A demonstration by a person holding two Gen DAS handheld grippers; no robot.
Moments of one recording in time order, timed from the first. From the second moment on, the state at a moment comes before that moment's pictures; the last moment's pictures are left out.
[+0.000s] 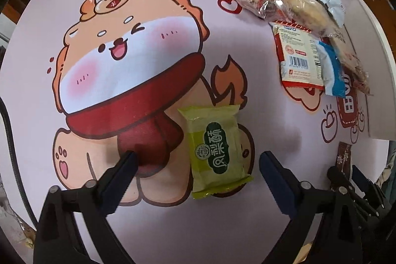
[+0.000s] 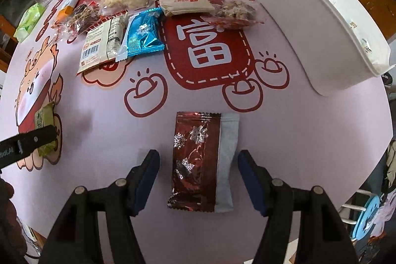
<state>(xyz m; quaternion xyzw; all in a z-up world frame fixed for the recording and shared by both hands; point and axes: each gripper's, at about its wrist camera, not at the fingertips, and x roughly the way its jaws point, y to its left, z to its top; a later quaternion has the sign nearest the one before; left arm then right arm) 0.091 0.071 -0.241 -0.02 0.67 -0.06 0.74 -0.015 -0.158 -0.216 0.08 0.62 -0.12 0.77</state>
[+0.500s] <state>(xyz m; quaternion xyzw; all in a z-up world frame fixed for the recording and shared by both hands) 0.083 0.029 -0.228 0.03 0.65 -0.08 0.75 -0.016 -0.153 -0.209 0.08 0.61 -0.09 0.78</state>
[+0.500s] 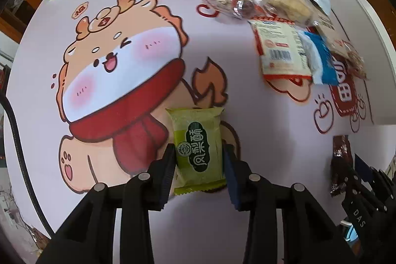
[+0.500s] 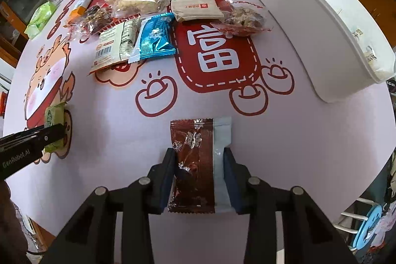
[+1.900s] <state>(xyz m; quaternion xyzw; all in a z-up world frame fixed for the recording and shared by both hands) 0.124 -0.259 0.007 0.13 0.40 -0.19 0.89 0.020 -0.387 -0.016 0.08 0.37 -0.12 0.92</state>
